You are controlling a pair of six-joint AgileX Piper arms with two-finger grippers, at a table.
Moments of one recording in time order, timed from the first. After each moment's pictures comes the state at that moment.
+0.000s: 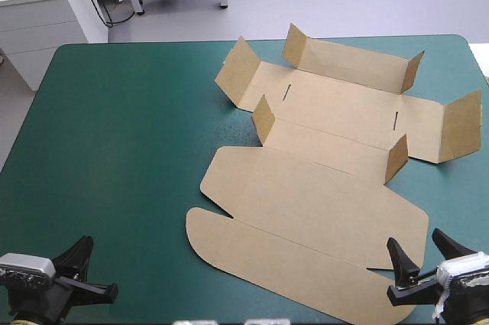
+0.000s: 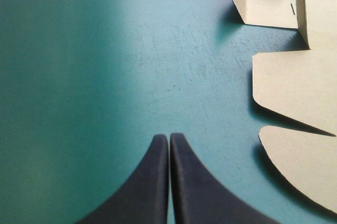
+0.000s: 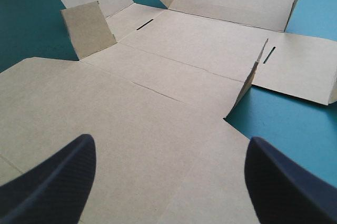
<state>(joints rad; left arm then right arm) -0.03 0.01 -0.43 -0.18 0.81 0.14 0.07 -0.01 -0.39 0.22 0.74 -0.12</state>
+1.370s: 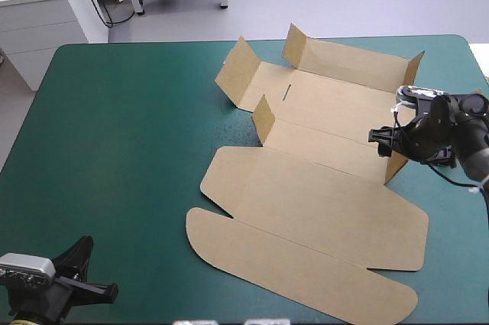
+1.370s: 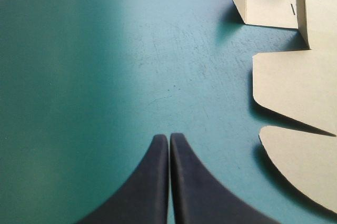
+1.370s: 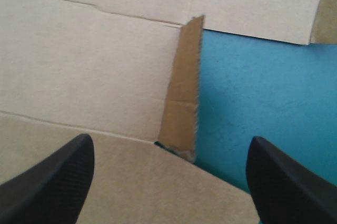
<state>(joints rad) -0.03 0.01 -0.43 -0.18 0.81 0.14 -0.01 1.45 -1.22 0.01 1.04 0.19</state>
